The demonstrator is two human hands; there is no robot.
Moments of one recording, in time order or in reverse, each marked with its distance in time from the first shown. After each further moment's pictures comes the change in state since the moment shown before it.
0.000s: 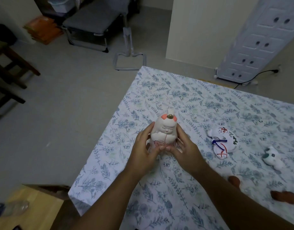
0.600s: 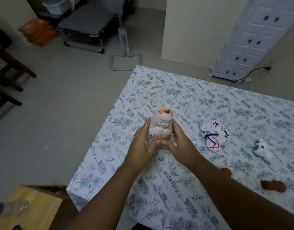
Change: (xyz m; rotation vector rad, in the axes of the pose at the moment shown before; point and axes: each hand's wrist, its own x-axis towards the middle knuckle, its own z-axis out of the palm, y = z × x) left_hand -0.002 0.002 0.009 0.178 -0.013 0.058; right_hand -0.004 -0.008 -0.008 -0.018 -0.046 -0.015
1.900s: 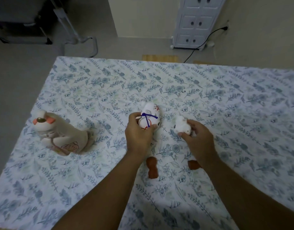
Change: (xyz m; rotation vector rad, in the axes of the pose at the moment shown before) left_hand 0.056 0.103 0.279 0.019 0.155 -0.329; right_hand -0.093 0.160 -0.262 -0.210 0.588 0.358
